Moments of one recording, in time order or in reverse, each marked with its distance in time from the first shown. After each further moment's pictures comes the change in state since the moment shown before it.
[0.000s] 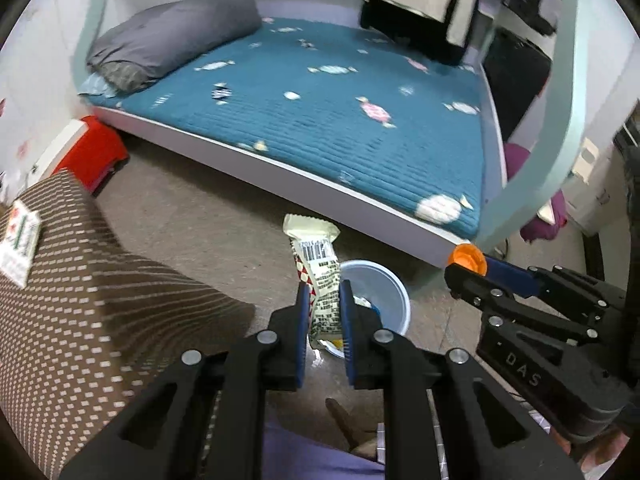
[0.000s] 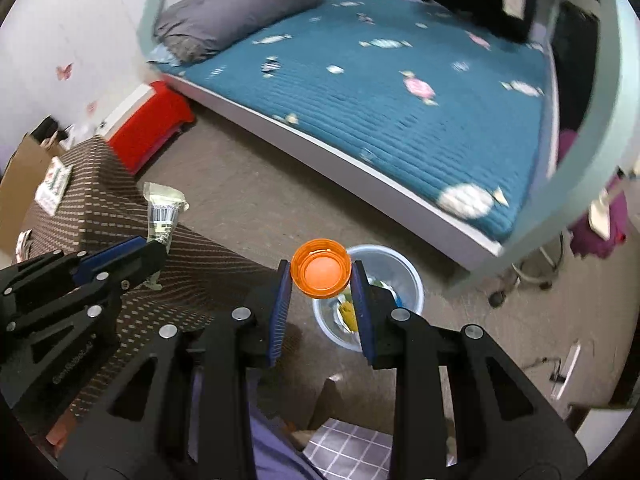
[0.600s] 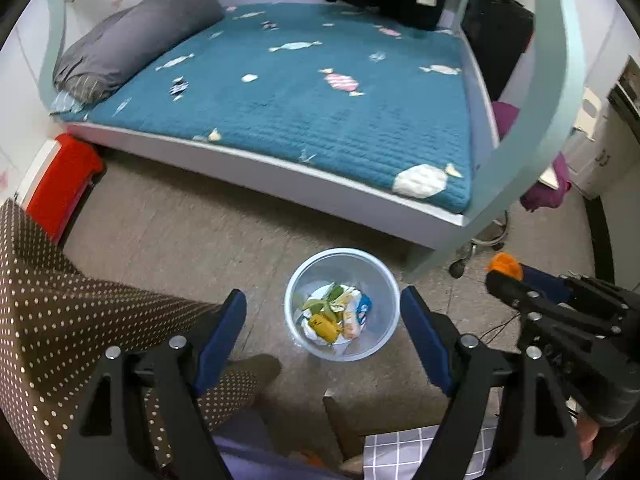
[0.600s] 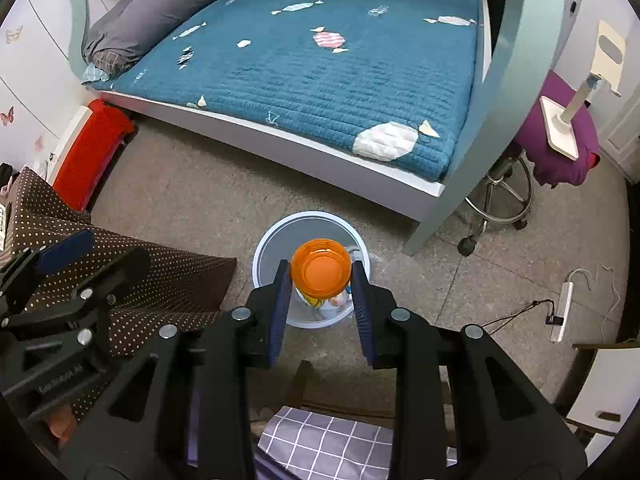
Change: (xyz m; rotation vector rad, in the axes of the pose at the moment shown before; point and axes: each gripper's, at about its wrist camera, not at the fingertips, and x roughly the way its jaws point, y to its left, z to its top) left arm 0.062 -0.045 -0.001 0.083 0.054 0.012; right arm 0.027 -0.079 -0.023 0.161 0.077 -0.092
